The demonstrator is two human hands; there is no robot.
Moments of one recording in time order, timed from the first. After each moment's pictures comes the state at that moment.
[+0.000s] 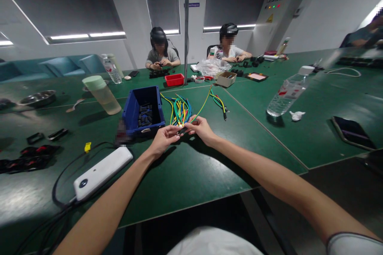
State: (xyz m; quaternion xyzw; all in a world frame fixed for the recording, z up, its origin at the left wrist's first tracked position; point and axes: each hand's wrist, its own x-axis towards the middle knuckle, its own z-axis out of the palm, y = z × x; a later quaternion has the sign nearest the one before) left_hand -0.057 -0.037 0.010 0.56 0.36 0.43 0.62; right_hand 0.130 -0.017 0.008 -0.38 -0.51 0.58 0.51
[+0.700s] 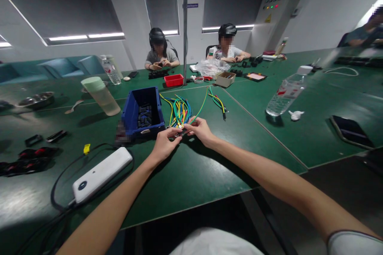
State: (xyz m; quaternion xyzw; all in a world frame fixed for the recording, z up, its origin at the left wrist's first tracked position) left_hand -0.049 -0.042 0.003 0.70 0.42 0.44 0.37; right_hand 0.125 -0.018 0.005 -0.39 -0.49 0.58 0.52
